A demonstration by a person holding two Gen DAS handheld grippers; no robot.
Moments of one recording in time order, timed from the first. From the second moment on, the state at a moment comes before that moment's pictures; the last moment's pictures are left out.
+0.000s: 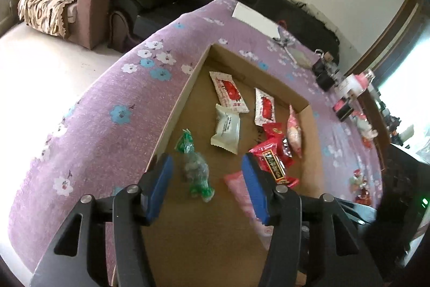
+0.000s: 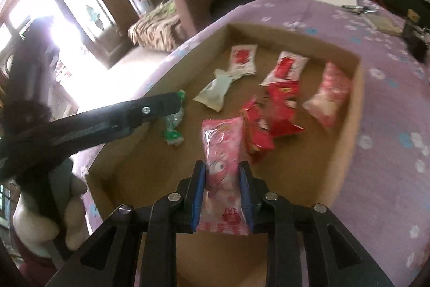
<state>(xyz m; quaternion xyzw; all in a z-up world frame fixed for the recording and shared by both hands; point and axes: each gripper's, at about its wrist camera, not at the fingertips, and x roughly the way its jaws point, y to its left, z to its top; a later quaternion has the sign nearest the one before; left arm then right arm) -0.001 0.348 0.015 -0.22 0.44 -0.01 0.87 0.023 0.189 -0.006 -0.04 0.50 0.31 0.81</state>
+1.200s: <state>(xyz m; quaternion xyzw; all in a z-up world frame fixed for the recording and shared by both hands) -0.065 0.070 0.019 -0.04 0.46 -0.19 0.87 -0.005 -0.204 0.013 0.16 0.42 0.00 0.90</state>
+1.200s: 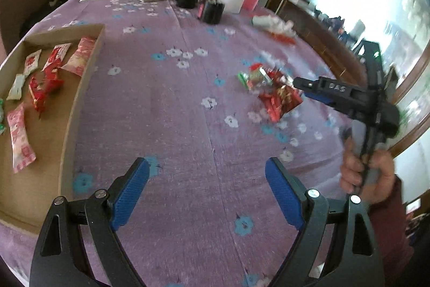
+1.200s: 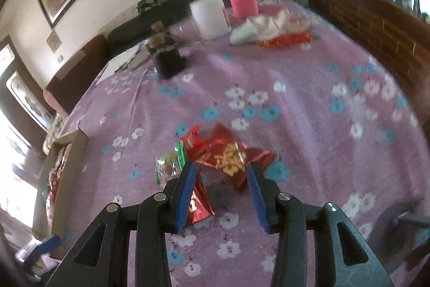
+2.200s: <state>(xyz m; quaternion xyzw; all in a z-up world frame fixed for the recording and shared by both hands) -0.041 0.048 -0.005 -0.01 0.50 -0.21 0.84 -0.012 -0.156 -0.010 0.13 0.43 0.10 0.89</state>
